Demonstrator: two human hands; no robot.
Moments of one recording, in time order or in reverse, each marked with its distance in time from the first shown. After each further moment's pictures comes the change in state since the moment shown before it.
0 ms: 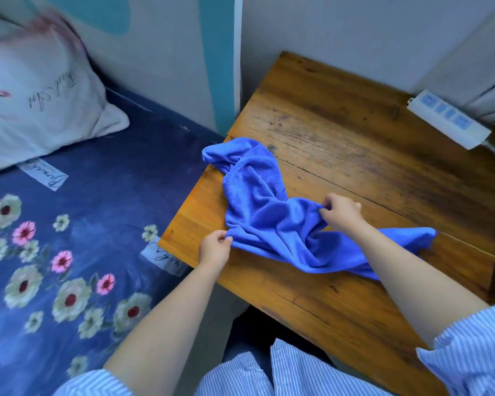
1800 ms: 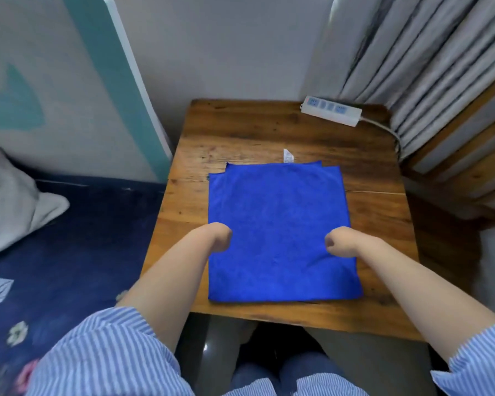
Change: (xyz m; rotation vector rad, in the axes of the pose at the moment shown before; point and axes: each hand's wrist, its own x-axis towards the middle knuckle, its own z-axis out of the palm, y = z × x) left_hand -0.019 0.120 0.022 1.531 -0.535 0.588; right_hand -0.113 0.084 -0.015 -0.283 -0.372 0.100
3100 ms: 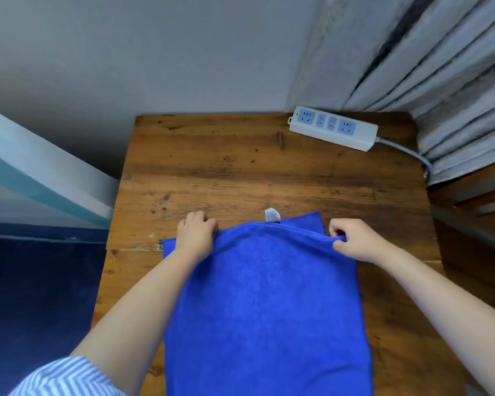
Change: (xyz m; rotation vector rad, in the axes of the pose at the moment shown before) left_hand 0.208 0.002 -0.095 -0.068 0.444 -0.038; right_hand 0.141 0.101 -0.103 0.591 0.279 -0.095
